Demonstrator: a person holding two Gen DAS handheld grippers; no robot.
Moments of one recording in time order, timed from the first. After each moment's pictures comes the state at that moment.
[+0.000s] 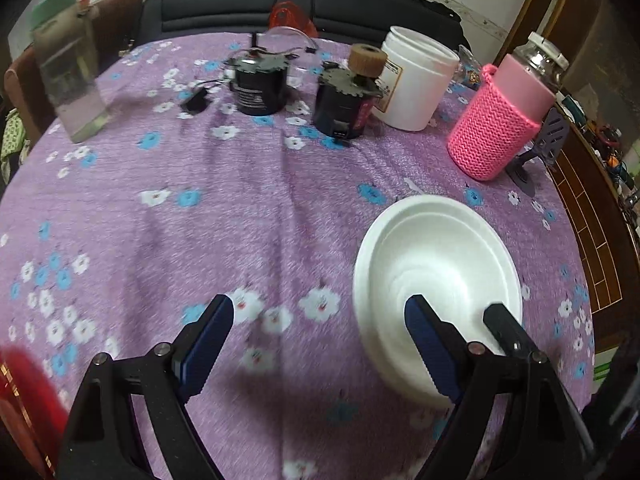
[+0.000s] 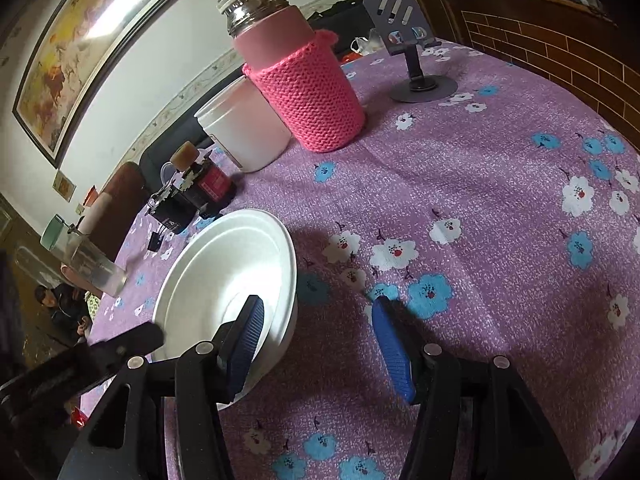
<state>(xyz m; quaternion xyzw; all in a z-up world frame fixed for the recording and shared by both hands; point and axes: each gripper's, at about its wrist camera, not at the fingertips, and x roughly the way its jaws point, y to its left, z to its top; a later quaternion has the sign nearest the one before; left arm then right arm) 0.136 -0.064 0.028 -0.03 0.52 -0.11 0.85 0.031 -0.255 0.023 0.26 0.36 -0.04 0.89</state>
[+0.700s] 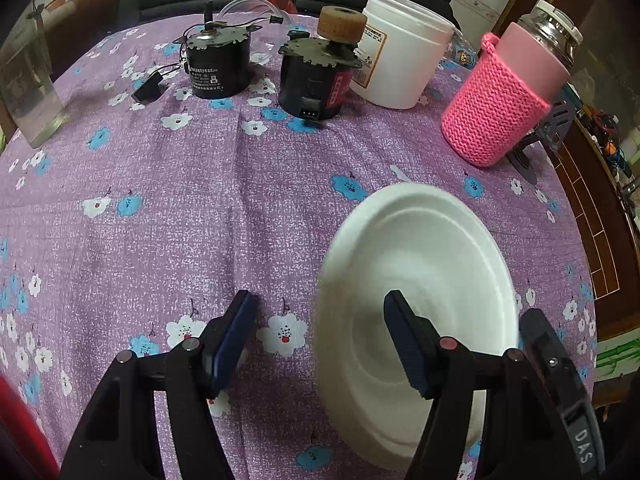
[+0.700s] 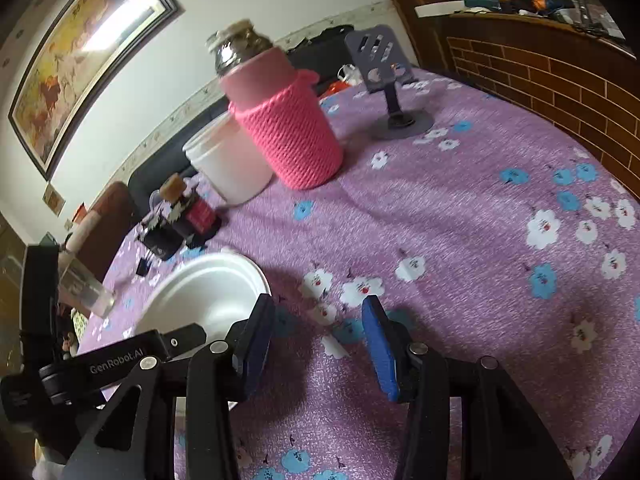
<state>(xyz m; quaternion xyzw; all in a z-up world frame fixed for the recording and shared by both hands) 0.160 -0.085 0.006 -0.03 0.54 -0.13 0.83 0.024 -0.264 0.034 0.24 0.33 -0.09 0.91</state>
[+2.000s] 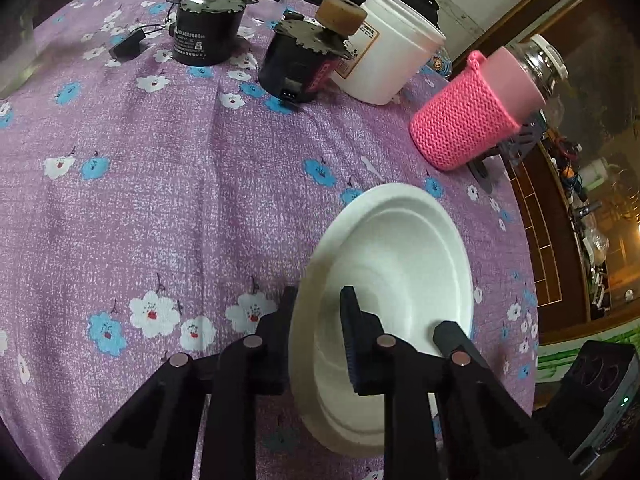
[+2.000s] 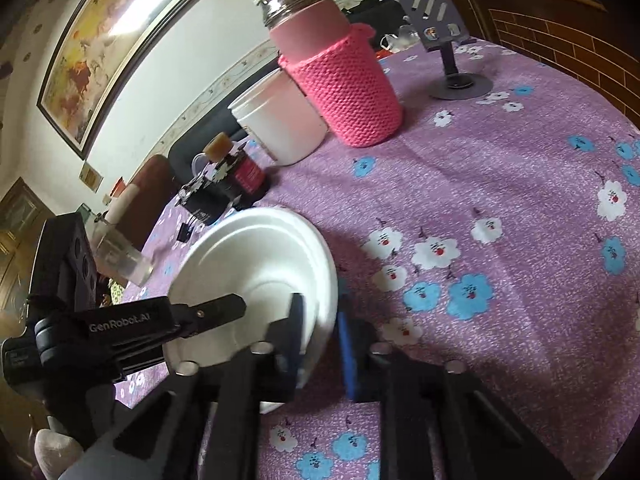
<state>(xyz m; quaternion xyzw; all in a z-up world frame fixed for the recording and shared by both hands) 0.161 -0.068 0.004 -0.12 0.57 -0.20 0.79 0.033 -0.243 0.026 0.26 0.36 0.01 0.90</state>
